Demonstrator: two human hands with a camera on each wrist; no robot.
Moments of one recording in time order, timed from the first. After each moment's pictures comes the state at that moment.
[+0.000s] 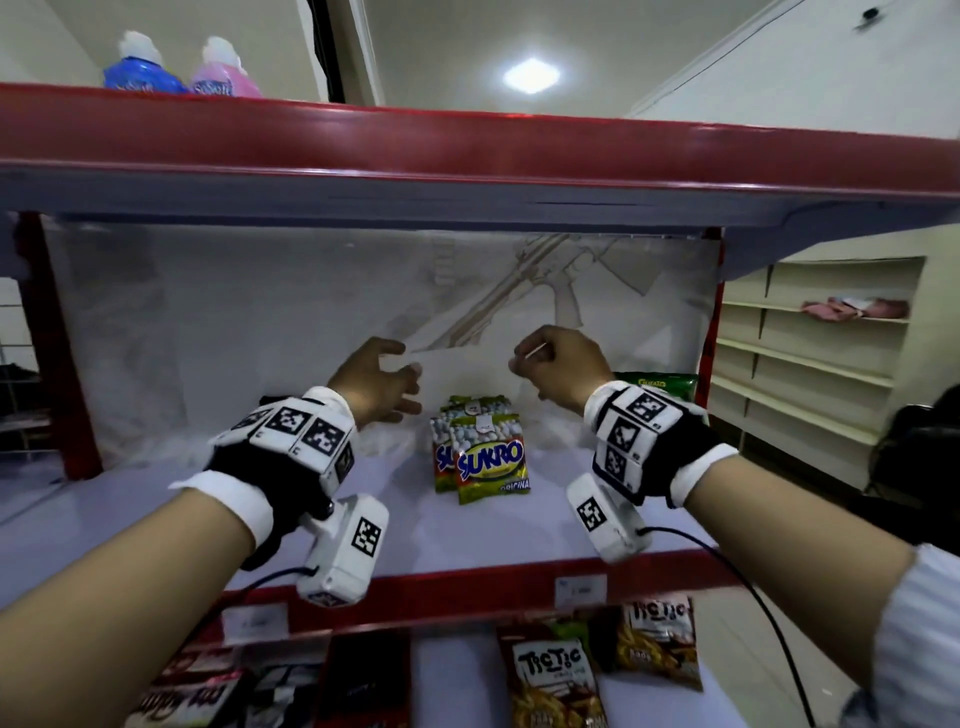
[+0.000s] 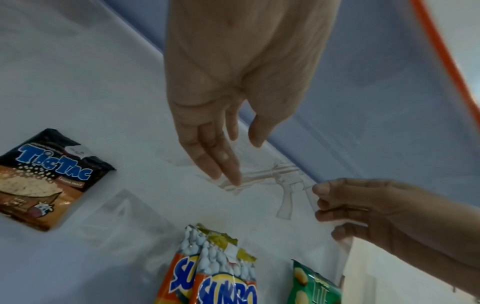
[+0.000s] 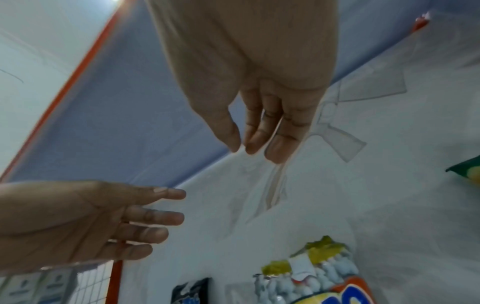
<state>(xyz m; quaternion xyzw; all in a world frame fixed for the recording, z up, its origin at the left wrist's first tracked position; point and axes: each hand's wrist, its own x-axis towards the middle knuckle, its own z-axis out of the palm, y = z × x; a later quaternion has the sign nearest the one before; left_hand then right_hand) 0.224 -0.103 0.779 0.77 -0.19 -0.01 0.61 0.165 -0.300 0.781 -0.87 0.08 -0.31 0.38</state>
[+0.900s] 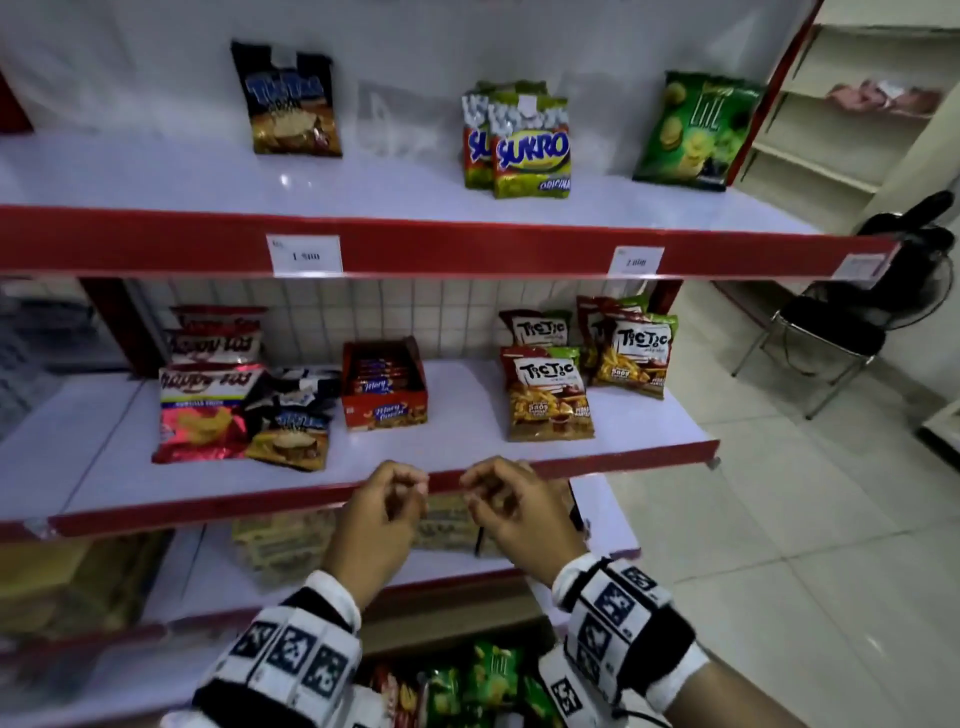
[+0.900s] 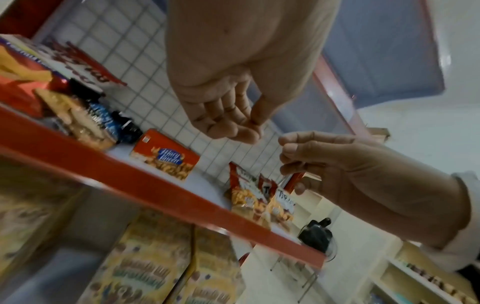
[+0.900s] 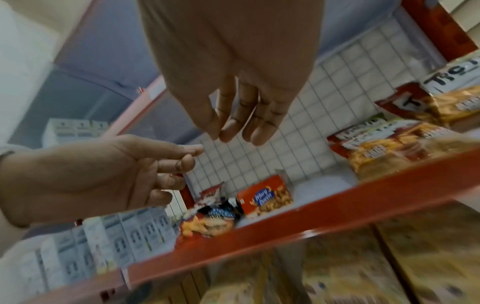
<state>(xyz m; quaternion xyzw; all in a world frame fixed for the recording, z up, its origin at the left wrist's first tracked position) 0.070 0.008 0.422 0.79 -0.18 -0.11 0.58 0.006 -0.152 0.420 -0.88 0.05 -0.14 0.44</state>
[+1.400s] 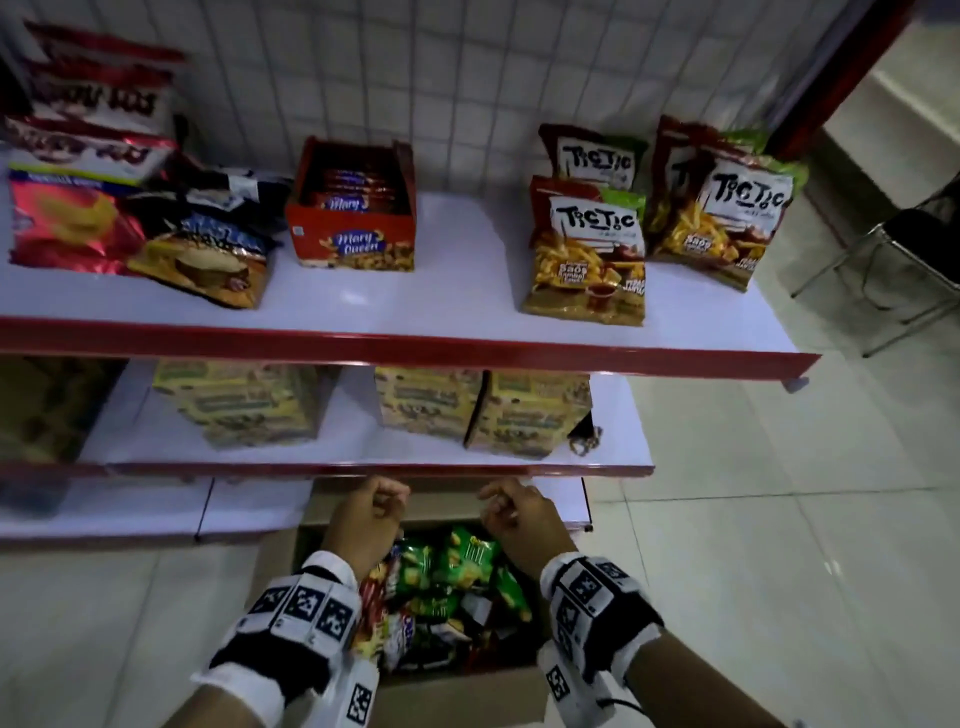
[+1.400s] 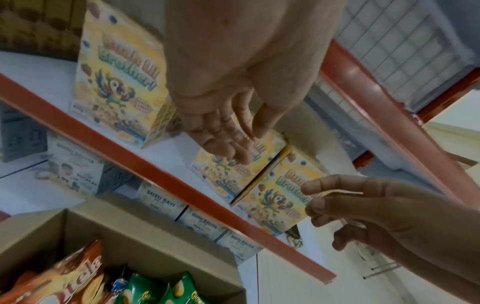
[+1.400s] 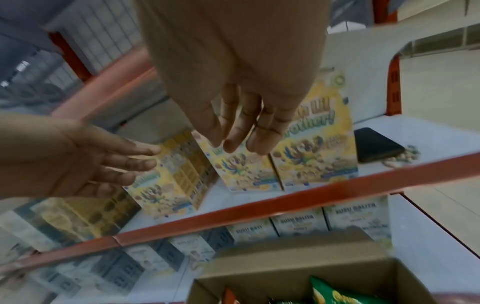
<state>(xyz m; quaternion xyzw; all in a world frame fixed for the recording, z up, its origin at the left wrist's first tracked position) 0.055 -0.029 0.187 0.81 0.03 -0.28 0.51 -0.013 -0.217 0.187 -0.89 0.17 0.11 0.40</state>
